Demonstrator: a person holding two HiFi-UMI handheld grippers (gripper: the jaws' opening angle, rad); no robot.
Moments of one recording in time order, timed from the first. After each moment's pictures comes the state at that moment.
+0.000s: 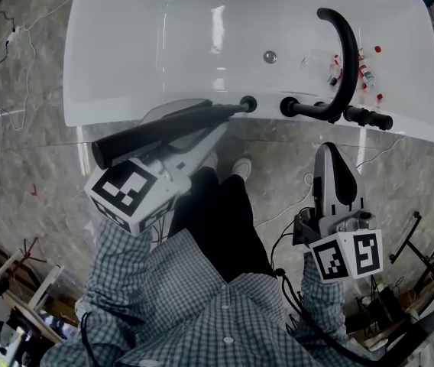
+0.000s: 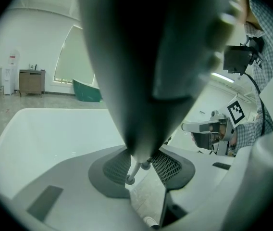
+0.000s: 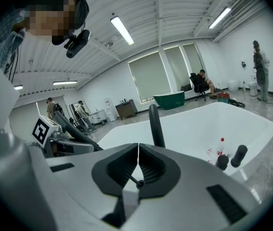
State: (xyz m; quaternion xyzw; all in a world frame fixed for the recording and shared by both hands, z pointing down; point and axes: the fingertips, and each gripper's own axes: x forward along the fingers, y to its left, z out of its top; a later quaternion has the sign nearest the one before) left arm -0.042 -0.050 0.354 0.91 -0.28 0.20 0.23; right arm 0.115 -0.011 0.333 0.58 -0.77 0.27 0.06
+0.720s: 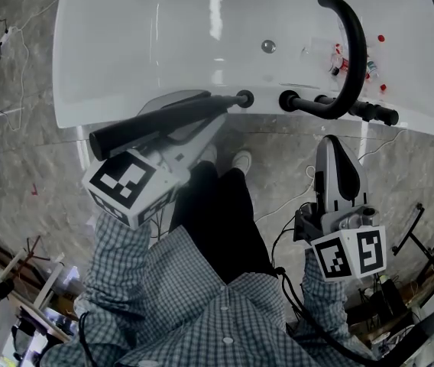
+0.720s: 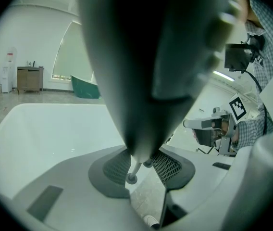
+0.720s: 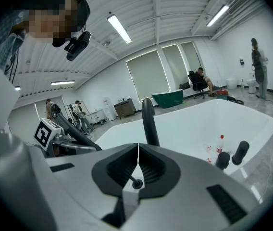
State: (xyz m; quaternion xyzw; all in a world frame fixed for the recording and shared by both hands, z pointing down) left arm -0.031 -0.064 0.389 0.91 -0.27 0.20 0.24; right arm 0.125 -0.025 0.355 0.58 -0.76 0.28 0.07
